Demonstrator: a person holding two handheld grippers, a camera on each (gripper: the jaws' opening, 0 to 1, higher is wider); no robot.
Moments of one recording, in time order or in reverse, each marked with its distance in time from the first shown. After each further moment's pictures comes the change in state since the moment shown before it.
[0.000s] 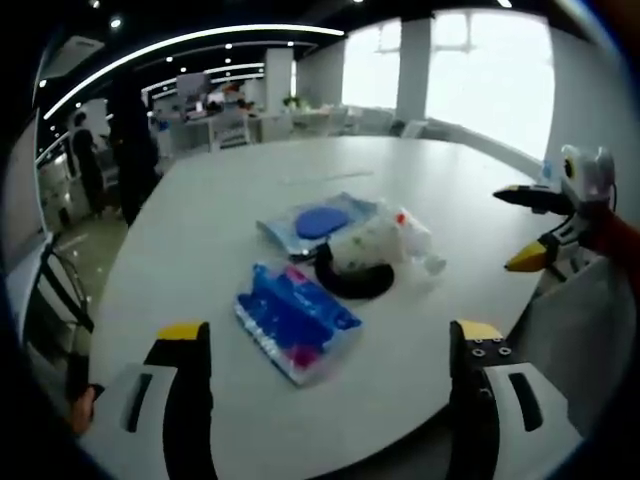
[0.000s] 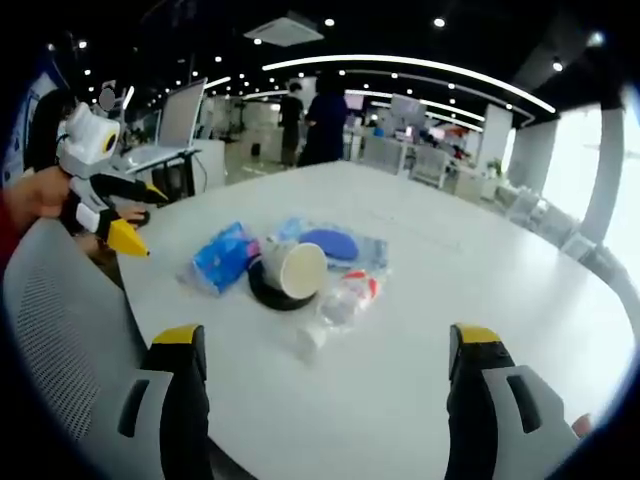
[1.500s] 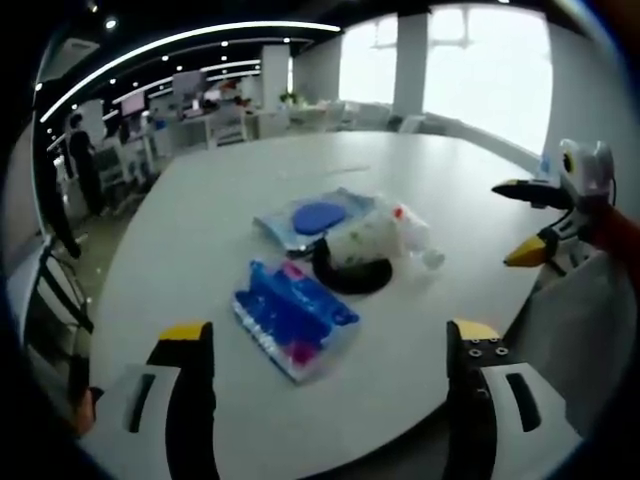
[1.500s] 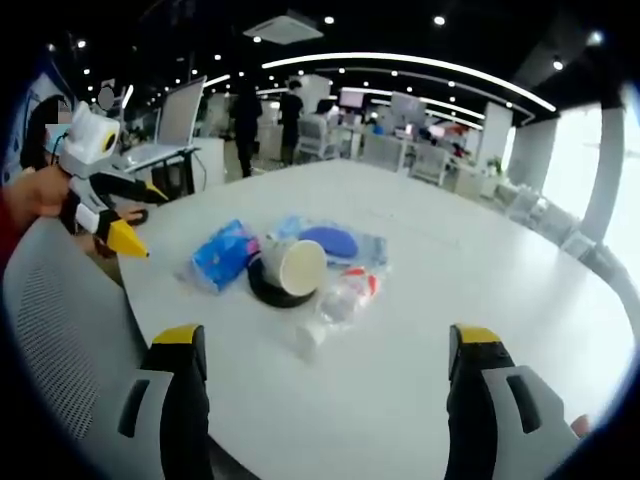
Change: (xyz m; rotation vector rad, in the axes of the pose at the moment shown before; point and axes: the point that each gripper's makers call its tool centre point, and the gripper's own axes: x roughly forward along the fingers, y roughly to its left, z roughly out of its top) left arm 0.001 -0.001 -0.003 0.015 0.023 -0.007; right arm 0.000 0.000 -0.002 0.002 0.012 0.000
